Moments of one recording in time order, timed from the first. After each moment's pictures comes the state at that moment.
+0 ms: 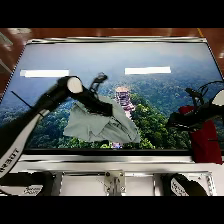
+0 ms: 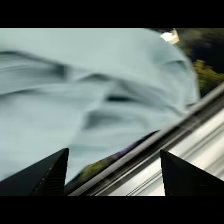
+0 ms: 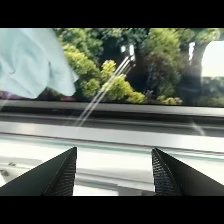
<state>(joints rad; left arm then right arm) -0.50 -1.54 1.47 1.10 -1.27 -1.56 -0.17 -1.04 1.01 -1.29 1.58 1.48</state>
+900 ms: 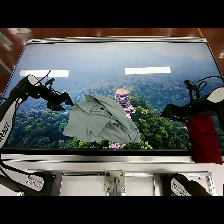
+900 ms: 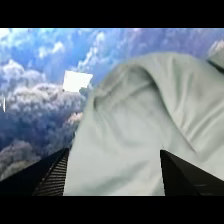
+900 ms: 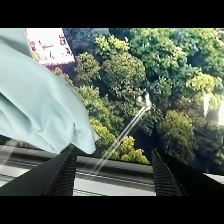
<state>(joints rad) 0.05 -1.72 1.38 1.12 -1.22 -1.59 -0.17 -1.12 1.01 -1.16 1.36 1.43</state>
